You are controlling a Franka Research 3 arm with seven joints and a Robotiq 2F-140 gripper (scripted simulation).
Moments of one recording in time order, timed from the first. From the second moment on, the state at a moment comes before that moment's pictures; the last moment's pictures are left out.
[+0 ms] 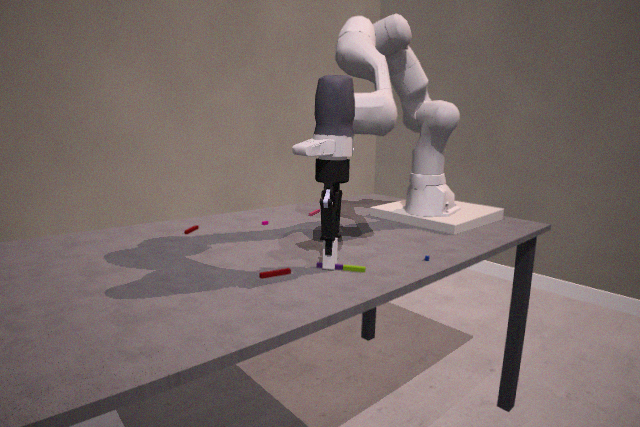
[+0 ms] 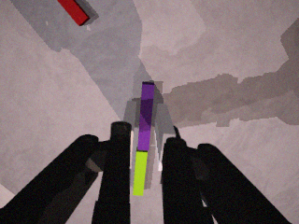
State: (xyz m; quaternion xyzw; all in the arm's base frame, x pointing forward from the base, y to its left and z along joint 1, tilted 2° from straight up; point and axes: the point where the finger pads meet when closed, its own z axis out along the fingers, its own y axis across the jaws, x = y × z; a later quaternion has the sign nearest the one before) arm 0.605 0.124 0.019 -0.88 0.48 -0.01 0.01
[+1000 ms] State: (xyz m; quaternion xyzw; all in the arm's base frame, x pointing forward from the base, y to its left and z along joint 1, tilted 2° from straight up) arm 0.608 0.125 0.048 -0.87 0.49 -0.02 0.01
